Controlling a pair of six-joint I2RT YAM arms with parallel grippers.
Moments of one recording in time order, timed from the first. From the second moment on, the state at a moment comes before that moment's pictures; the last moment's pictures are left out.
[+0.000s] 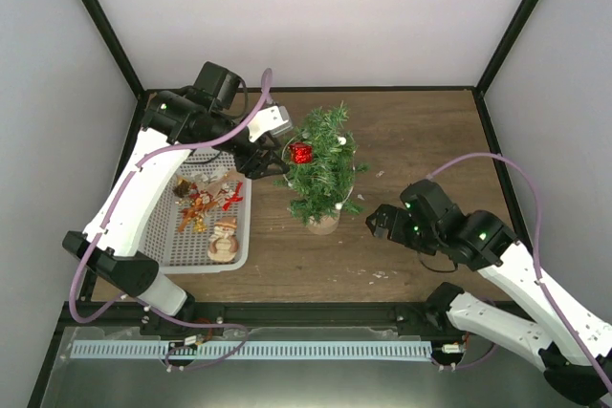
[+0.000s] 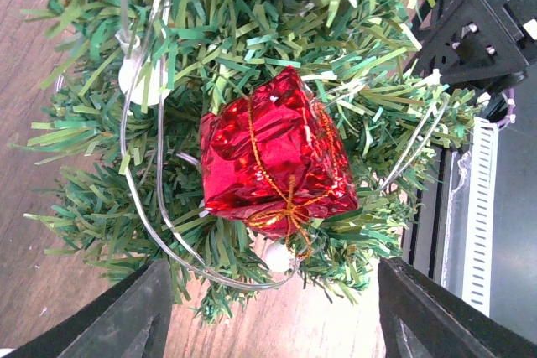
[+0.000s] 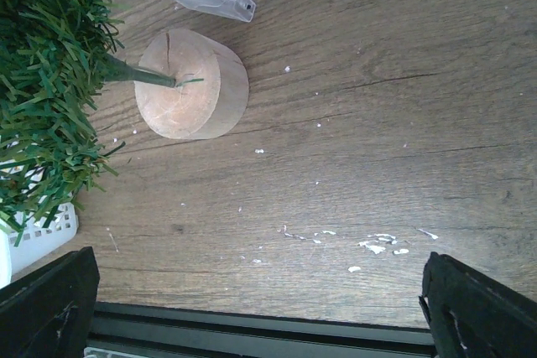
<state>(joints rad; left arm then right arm) -0.49 1.55 1.93 -1.39 0.60 0.57 0.74 0.78 0.98 -1.16 0.07 0.95</state>
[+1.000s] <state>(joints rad) -0.52 1.65 2.02 -1.33 0.61 0.55 0.74 0.77 0.99 -1.16 0.07 0.95</state>
